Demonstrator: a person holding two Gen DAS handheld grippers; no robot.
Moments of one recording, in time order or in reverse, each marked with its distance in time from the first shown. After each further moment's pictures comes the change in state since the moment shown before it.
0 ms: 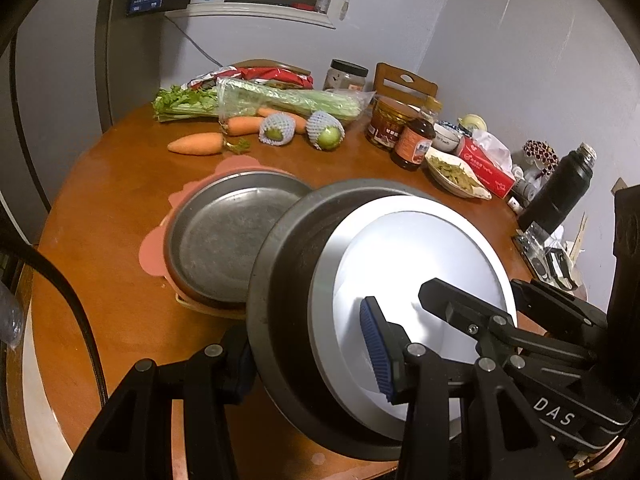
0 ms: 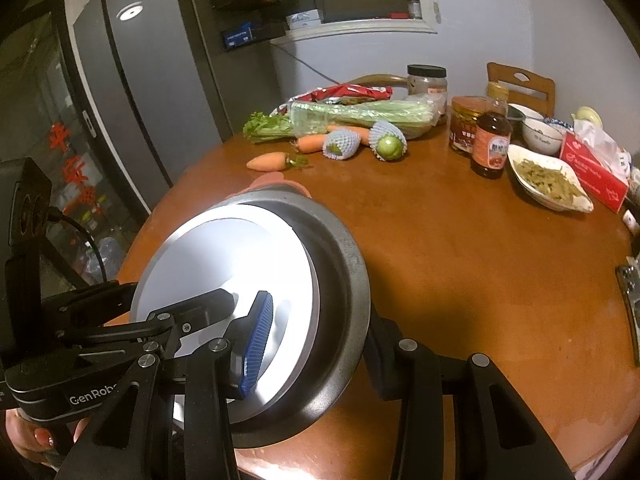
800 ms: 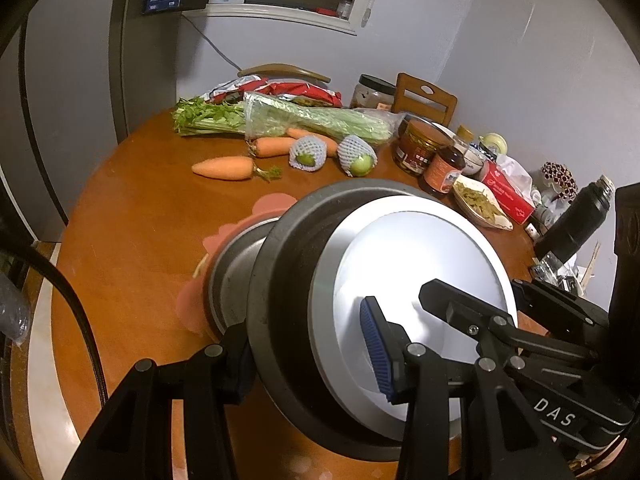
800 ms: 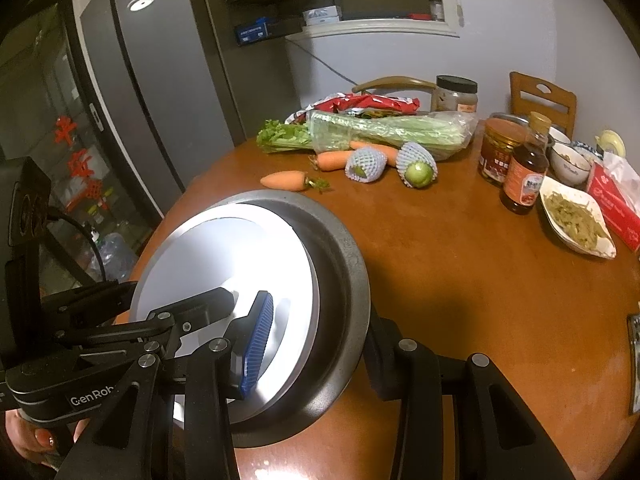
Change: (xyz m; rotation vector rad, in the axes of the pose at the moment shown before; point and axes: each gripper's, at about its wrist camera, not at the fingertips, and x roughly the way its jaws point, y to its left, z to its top) left arm 0.005 0.033 0.045 -0.041 -0.006 0.037; right arm 0.031 0.017 0.054 -0.042 0.025 0.032
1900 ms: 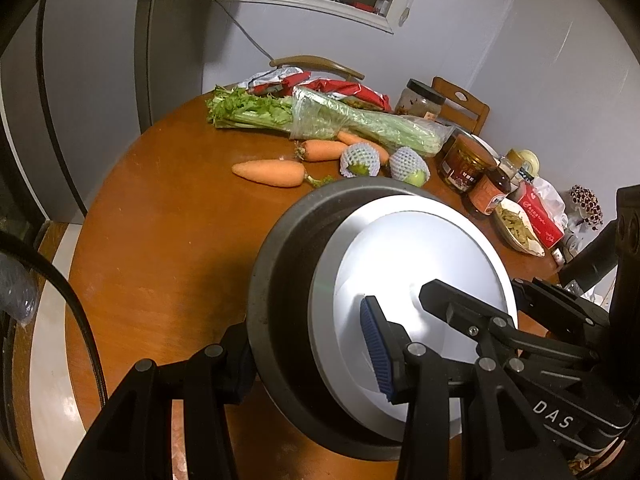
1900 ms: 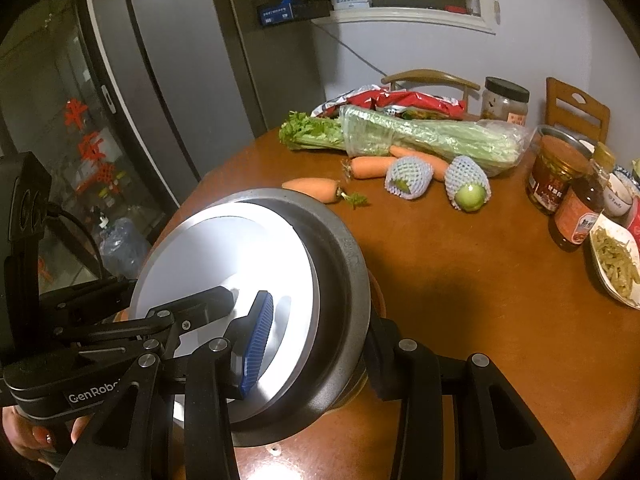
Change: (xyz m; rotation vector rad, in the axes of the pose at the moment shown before) left arm 0.025 0.051 0.028 -0.077 0.034 0.049; right arm 0.057 0.023 0.041 -0.057 0.057 0.056
